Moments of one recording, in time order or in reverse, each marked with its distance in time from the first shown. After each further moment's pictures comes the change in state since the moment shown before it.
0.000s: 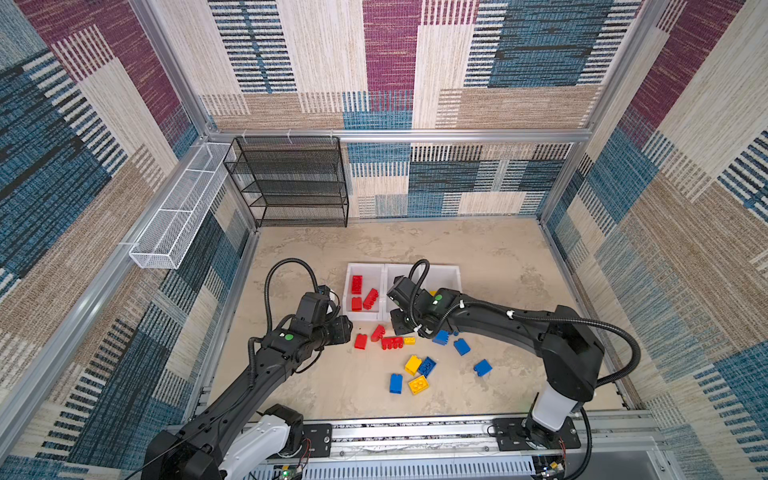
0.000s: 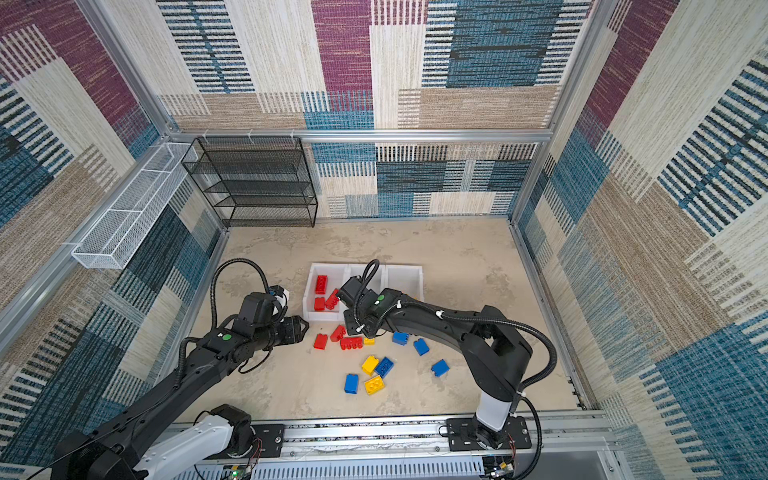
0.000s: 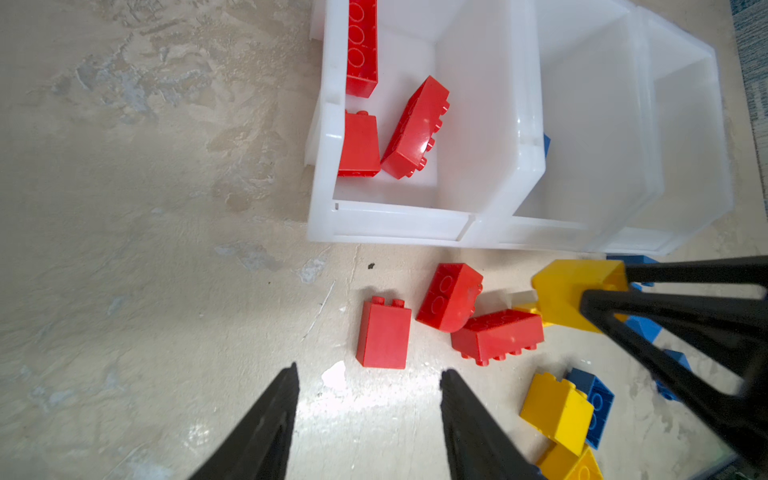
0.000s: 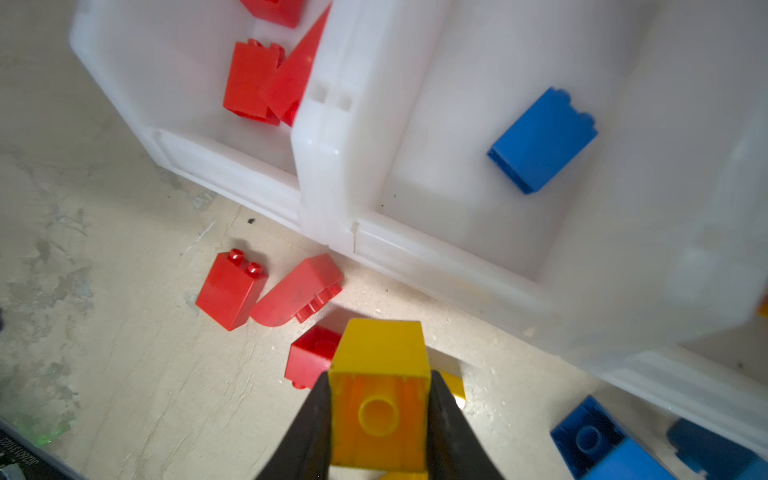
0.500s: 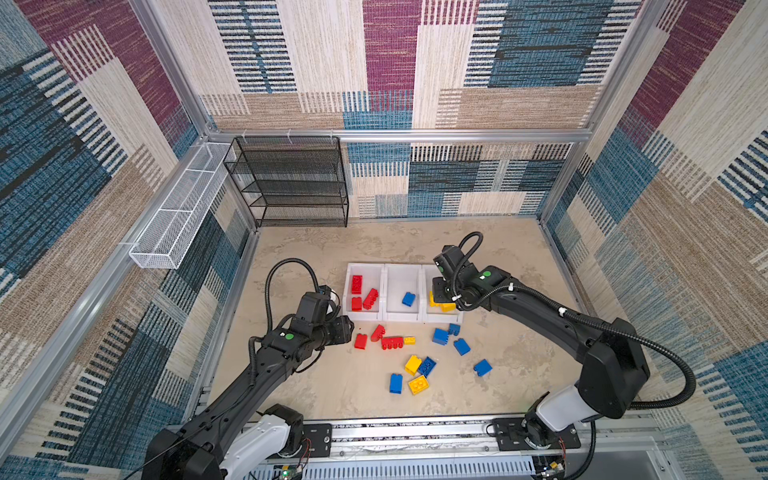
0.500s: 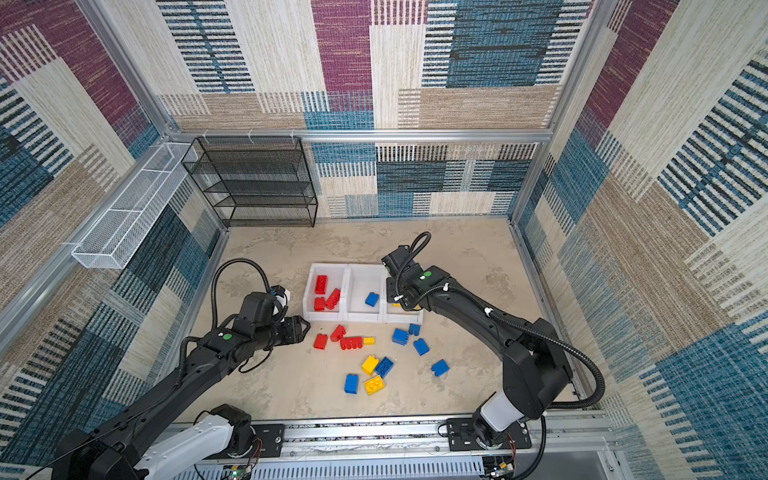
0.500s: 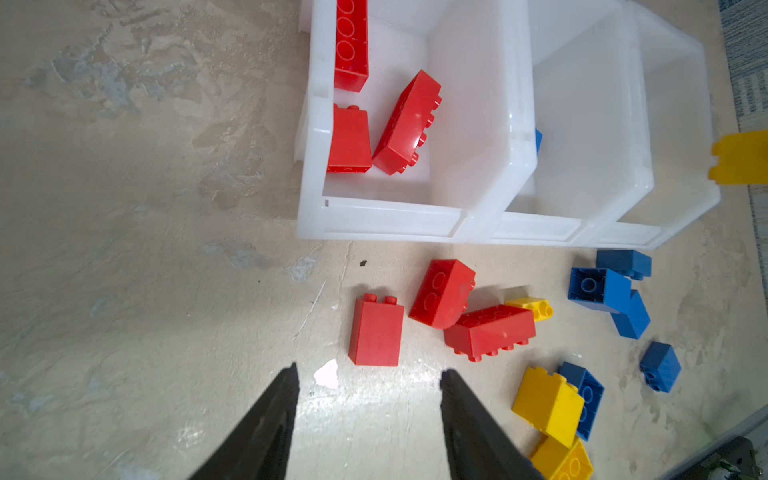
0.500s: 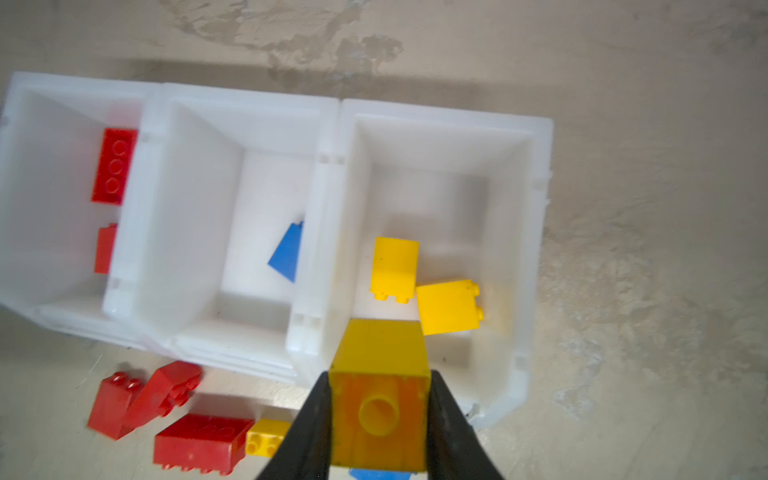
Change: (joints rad) left arm -0.002 0.007 0.000 0.006 0.026 0.000; right arm -0.320 -0.156 -0.037 -0.066 0.100 -0.108
